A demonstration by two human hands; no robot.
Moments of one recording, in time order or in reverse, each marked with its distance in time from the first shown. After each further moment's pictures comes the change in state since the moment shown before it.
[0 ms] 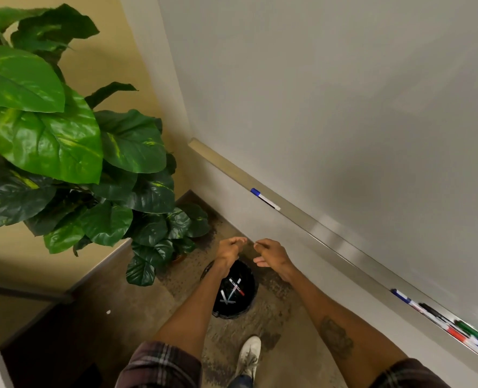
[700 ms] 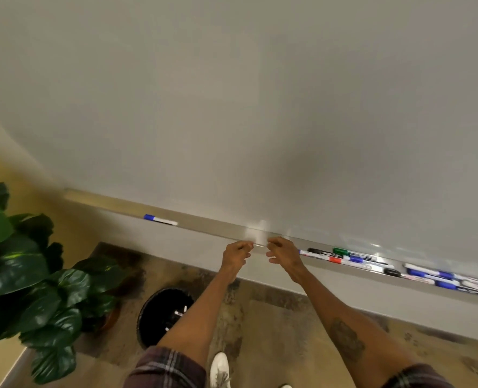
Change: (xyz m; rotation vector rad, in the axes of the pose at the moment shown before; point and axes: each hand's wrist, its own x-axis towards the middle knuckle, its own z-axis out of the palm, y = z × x) left_hand -0.085 0.027 0.253 0.222 -0.426 0.143; right_hand -0.118 0.117 -0.236 0.253 0.521 -0.068
